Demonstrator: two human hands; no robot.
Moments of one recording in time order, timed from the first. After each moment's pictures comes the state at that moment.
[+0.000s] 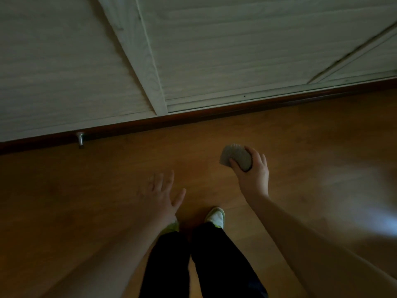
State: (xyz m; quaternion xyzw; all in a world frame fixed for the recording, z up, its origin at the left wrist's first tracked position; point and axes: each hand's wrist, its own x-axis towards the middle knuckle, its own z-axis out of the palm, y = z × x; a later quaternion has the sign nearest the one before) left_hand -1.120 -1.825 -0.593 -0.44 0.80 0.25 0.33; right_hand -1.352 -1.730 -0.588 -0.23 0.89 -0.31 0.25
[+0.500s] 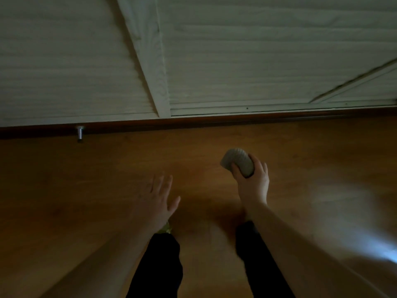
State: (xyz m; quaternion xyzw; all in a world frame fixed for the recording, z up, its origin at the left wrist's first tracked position) left_hand -1.116 -1.827 -0.605 -0.42 0.82 0.24 0.30; right_hand -1.365 -1.746 -0.577 -0.22 0.90 -0.29 0.25
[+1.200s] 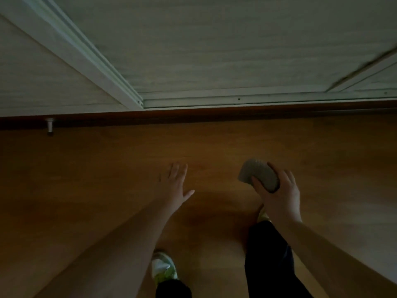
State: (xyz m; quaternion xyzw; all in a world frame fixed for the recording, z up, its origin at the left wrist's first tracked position) left_hand -1.315 -1.785 -0.724 -0.43 0.82 0.21 0.32; right_hand -1.556 -1.654 -0.667 -0.30 0.87 -0.26 0.31
